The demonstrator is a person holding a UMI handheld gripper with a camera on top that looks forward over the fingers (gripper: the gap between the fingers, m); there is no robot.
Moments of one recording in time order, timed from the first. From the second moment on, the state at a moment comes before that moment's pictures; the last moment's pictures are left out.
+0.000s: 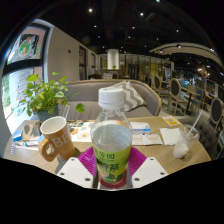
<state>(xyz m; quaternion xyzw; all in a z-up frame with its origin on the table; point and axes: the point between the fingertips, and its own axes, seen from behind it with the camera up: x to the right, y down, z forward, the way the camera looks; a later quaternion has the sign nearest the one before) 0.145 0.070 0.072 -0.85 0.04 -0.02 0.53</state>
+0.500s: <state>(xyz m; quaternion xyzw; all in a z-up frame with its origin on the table) 0.154 0.041 0.057 -0.88 0.08 -0.04 0.47</state>
